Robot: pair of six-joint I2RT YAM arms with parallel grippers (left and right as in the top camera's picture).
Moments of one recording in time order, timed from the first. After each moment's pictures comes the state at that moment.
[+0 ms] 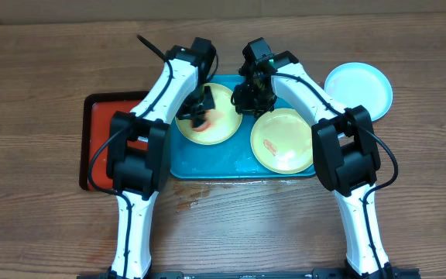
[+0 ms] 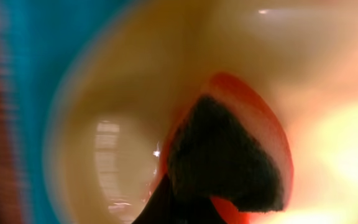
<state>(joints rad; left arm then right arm) -0.29 2.36 1.95 -1.20 -0.10 -0.57 0.41 2.40 1.96 -0.94 -0.33 0.36</state>
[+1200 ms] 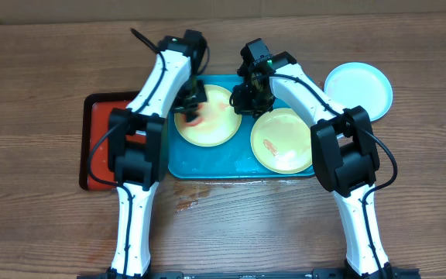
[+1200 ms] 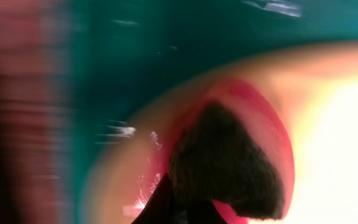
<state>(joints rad) -0.24 2.45 2.13 -1.32 -0.11 -0.53 0.42 2.40 1.96 -0.94 -0.30 0.36</state>
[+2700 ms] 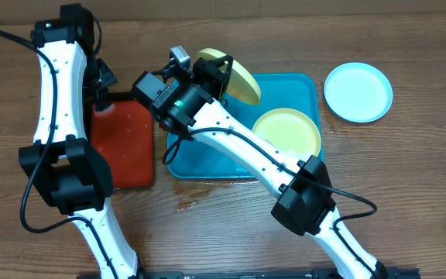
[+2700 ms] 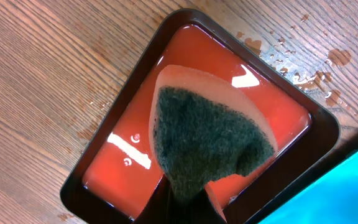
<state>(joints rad) 0.15 2.16 2.13 -1.46 -0.19 -0.54 0.90 2.38 2.41 -1.30 1.34 -0.20</state>
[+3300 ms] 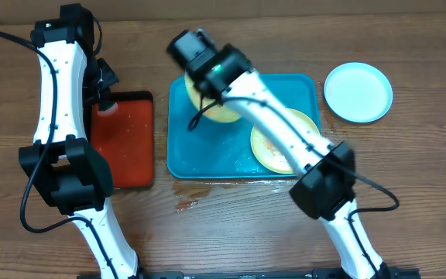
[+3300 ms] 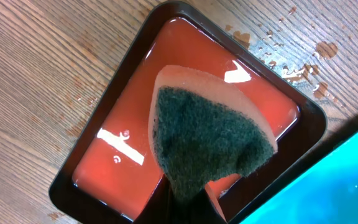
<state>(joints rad) 0.15 2.16 2.13 -1.46 -0.15 -0.54 0.70 2.34 2.41 -1.22 0.62 -0.16</state>
